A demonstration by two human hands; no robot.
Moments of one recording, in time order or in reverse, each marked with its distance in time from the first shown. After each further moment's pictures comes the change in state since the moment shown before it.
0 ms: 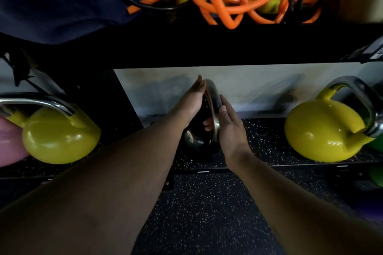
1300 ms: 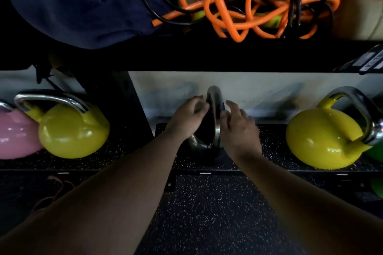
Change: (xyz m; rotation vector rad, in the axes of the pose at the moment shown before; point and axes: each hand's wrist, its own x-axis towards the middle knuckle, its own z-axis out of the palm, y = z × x) left_hand -0.035 -0.031 -0.032 0.568 0.138 0.339; right_hand -0.007 -0.016 -0.012 -0.865 0.079 -0.328
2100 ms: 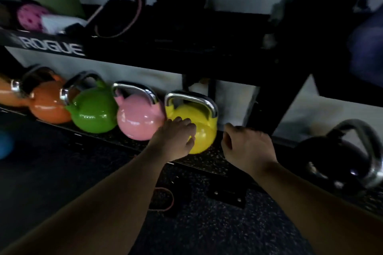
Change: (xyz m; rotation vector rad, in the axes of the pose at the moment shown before) left_hand -0.166 -0.172 -0.312 0.918 0.022 0.127; right_hand -0.056 -0.255 0.162 -0.477 -0.171 -0.607
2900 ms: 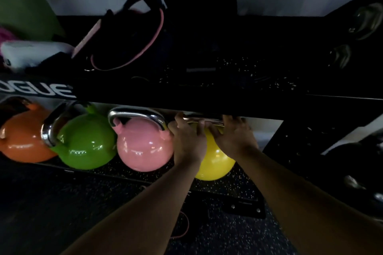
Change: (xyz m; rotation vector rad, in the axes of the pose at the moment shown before) left_hand 0.078 -0.062 0.026 -0.929 0.332 -0.657; right_hand 0.149 -0.058 0.080 0.284 -0.044 0.342
